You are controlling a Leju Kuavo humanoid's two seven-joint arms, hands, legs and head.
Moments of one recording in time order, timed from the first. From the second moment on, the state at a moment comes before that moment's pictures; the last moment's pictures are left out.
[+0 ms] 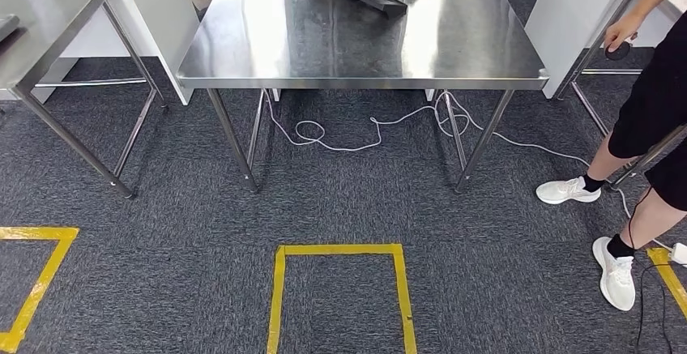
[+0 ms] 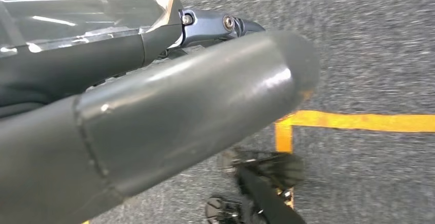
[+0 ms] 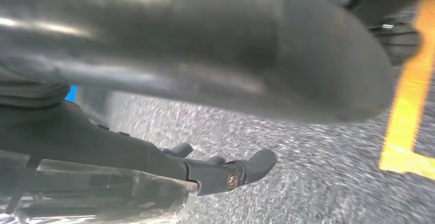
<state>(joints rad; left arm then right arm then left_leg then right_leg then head) -0.08 -0.10 1.32 -0.20 -1.20 0.12 -0.43 -0.04 0.04 0.00 -0.18 0.28 -0.19 0.08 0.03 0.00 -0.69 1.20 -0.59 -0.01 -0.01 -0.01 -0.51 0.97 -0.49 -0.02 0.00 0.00</state>
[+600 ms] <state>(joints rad) -0.09 -0.10 1.32 -0.20 -1.20 0.10 -0.42 -0.04 0.05 0.07 -0.18 0.34 -0.16 0.08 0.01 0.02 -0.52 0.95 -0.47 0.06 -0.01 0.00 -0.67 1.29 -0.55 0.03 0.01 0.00</state>
